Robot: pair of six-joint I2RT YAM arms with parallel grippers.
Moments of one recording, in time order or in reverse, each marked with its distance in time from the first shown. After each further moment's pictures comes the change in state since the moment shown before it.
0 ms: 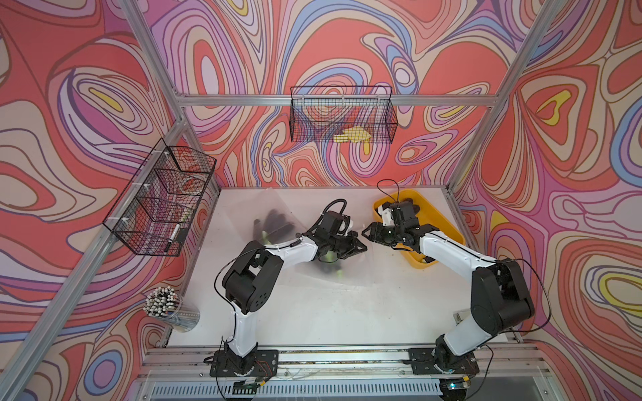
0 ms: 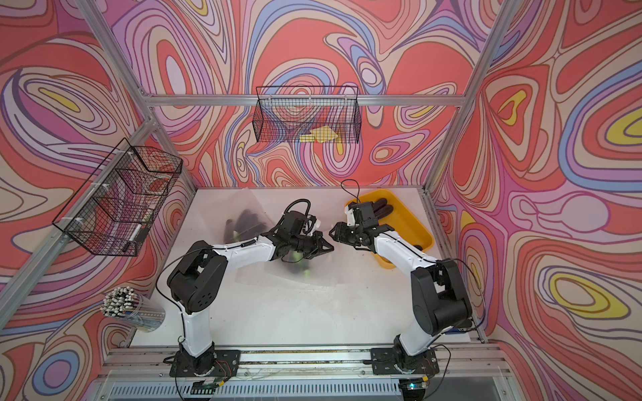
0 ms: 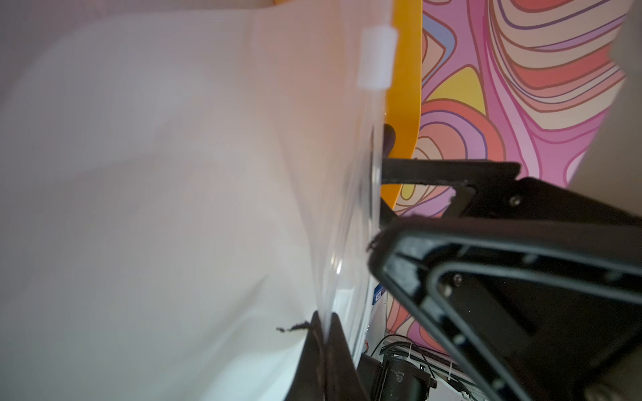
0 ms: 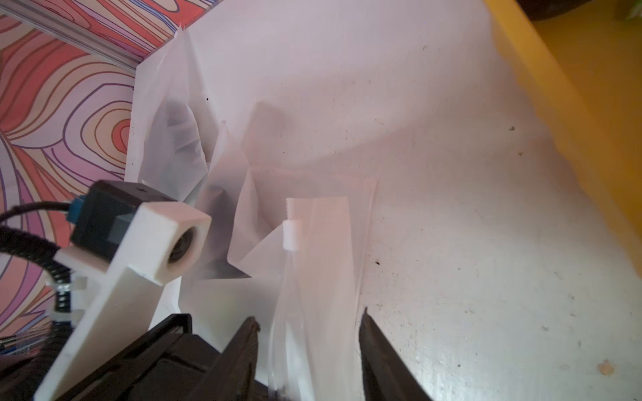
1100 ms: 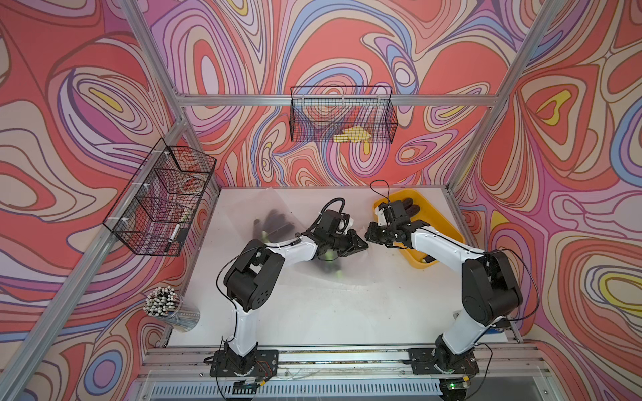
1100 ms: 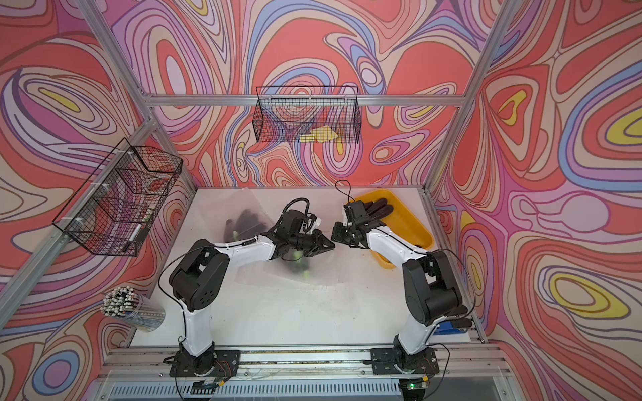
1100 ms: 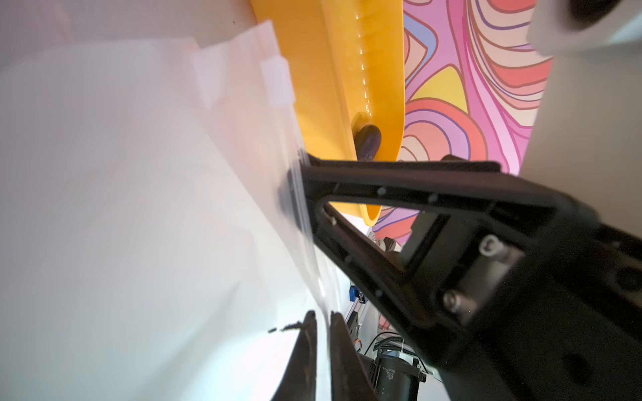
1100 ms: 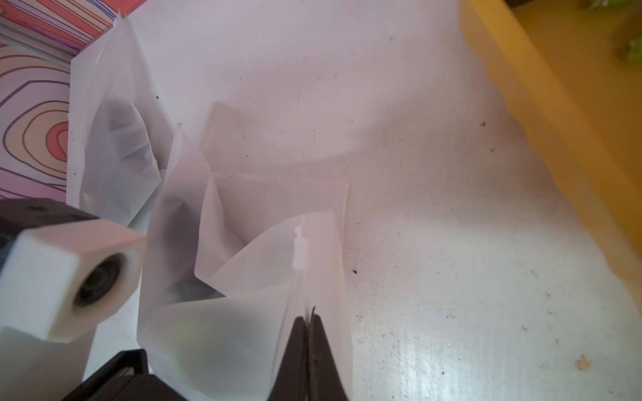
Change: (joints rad) left arm 0.022 0.021 -0.004 0.072 0.048 -0.010; right arm 0.040 0.074 0.069 -0.076 0.136 0.018
